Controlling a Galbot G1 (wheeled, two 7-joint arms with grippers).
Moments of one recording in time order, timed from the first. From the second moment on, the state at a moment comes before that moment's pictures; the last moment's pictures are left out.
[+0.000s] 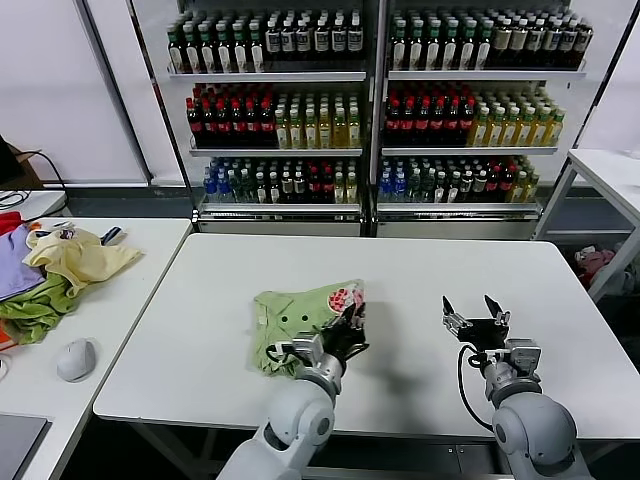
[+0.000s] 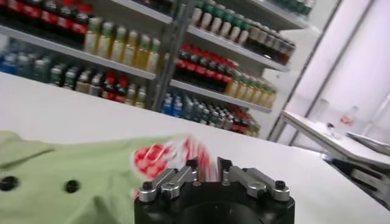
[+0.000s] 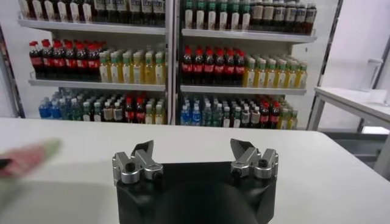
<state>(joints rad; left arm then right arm) 0.97 -1.51 0.06 -1.76 -0.55 0.38 -0.34 -1.23 1.21 0.56 2.02 0.35 -0.47 0.12</state>
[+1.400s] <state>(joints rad) 1.40 -1.34 -0.28 -2.08 -0.23 0.12 -0.34 -0.98 1.41 0.16 1.63 0.27 -0.50 0.18</state>
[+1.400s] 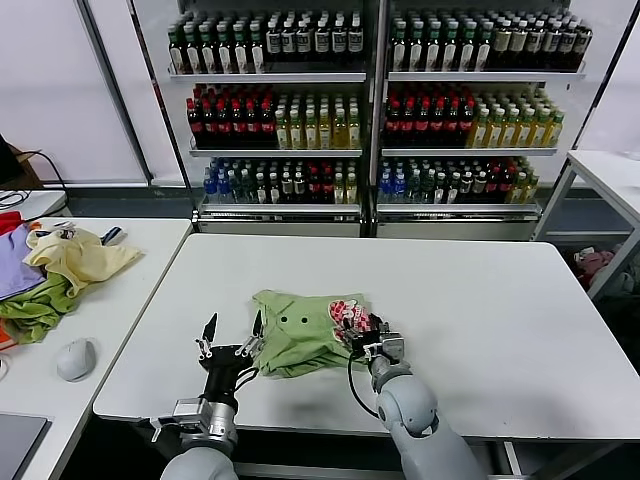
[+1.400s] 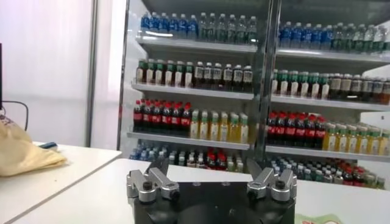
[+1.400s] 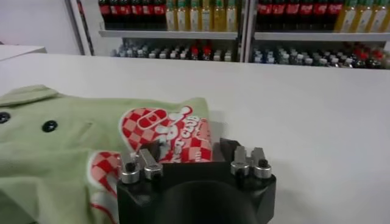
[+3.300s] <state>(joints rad) 1.46 -1.35 -0.22 -2.11 -0.14 0.09 -0.29 -1.40 1.22 0.57 2.01 0.23 -0.16 0.07</state>
